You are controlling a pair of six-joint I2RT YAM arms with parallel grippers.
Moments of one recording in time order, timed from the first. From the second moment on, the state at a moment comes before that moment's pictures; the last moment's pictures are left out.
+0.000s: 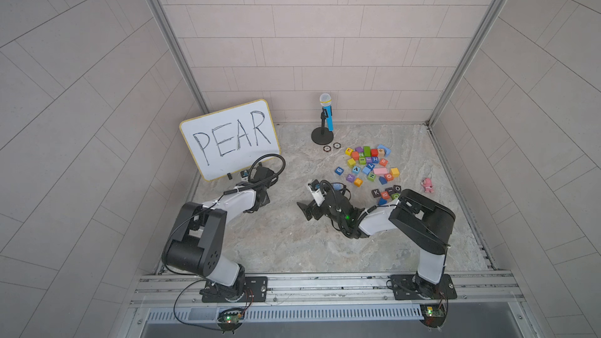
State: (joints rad) left arm -0.26 1.53 0.75 -0.50 -0.42 -0.67; right arm 0.89 1.87 0.73 0.78 0.13 0.08
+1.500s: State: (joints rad) left arm -0.26 1.59 0.85 -0.62 -0.41 -0.64; right arm 0.89 1.87 0.71 0.82 0.19 0.08
